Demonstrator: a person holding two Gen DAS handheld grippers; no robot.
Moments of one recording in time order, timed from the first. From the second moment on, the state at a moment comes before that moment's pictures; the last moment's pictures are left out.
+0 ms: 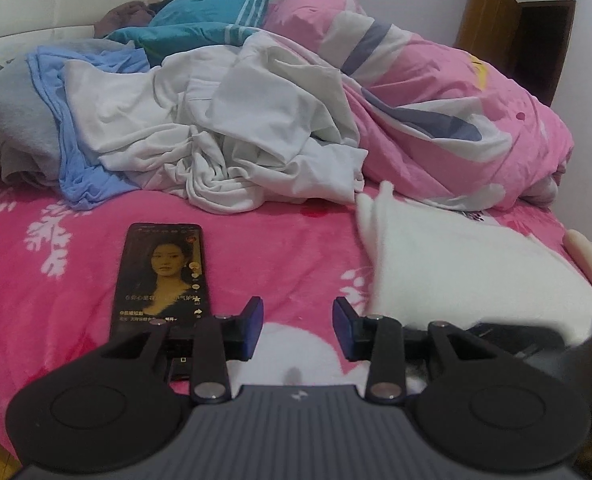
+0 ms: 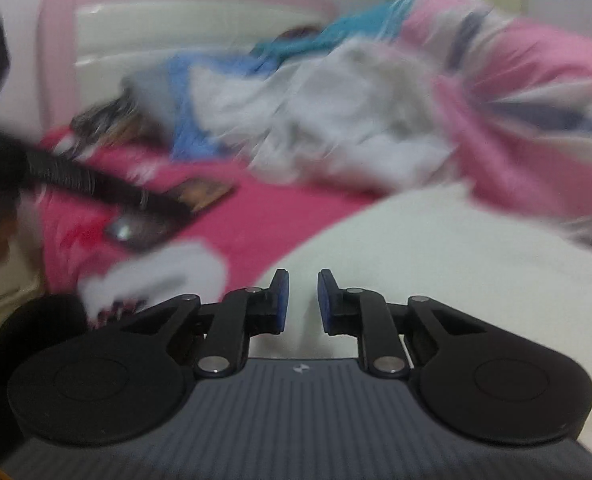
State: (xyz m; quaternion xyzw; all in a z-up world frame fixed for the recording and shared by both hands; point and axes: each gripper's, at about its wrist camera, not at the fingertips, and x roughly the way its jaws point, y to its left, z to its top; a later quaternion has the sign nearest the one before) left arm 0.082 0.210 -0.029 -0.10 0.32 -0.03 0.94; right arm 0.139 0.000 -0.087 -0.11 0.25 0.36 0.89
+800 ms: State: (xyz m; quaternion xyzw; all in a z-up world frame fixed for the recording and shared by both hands) left arm 0.188 0.046 -0.081 0.03 0.30 -0.17 0.94; right arm 0.174 -0.243 -0.087 0.02 0.23 0.05 0.97
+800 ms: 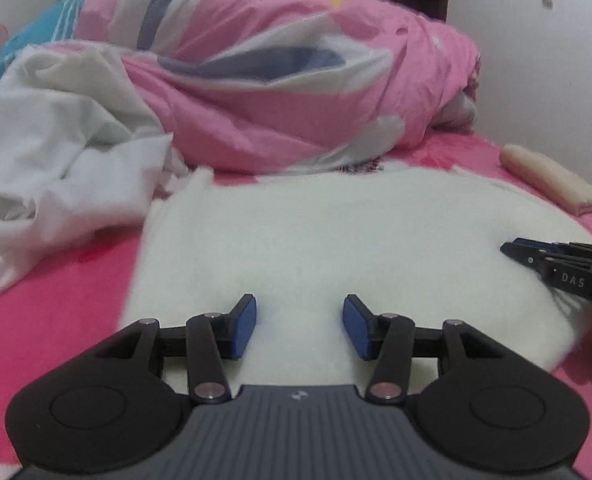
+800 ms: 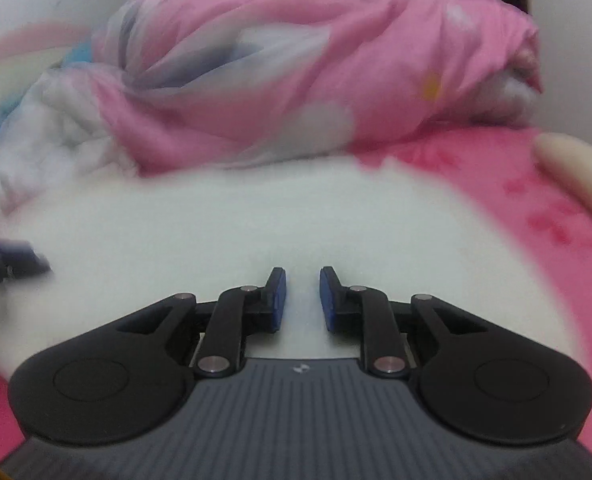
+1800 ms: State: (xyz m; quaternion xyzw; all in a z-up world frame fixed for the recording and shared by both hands) left arm 0.204 0.005 -0.065 0.02 0.40 -0.09 0.91; right arm 0.169 -0.245 -0.083 0.04 0.22 0.07 0.97
